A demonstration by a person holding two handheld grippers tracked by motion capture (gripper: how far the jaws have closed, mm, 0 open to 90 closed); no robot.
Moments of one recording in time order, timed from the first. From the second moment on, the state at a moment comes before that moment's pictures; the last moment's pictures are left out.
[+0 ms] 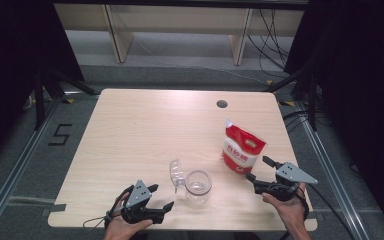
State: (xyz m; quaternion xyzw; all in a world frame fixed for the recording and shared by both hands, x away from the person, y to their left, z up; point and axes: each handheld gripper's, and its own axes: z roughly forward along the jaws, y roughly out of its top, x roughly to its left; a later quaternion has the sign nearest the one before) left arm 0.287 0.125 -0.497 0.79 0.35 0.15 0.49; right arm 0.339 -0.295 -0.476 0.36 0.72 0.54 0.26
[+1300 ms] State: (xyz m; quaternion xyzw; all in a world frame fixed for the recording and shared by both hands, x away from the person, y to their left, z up) left arm 0.291 0.123 -0.496 0.78 0.35 0.14 0.49; right arm 0.376 -0.282 -0.491 0.35 0.72 0.54 0.25
